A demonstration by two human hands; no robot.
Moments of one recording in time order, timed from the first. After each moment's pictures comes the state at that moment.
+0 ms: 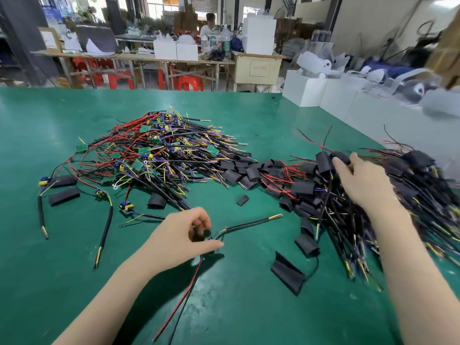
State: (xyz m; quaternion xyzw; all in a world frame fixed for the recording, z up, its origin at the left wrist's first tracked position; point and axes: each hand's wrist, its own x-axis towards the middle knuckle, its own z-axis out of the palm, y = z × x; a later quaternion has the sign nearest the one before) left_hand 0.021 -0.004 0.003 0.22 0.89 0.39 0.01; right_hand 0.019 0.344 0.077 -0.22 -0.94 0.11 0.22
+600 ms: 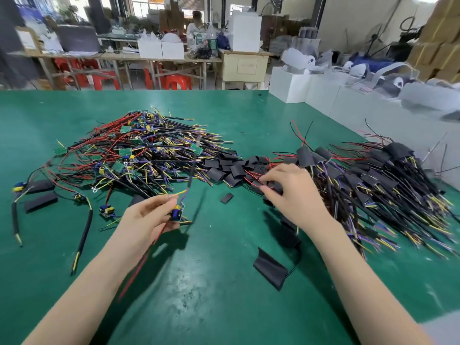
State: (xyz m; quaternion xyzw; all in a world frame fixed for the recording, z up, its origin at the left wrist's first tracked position) left_hand 0.008 -0.004 0.006 -0.02 0.60 0.79 0.06; right_hand 0.026 0.277 0.048 0.07 -0.96 0.14 0.23
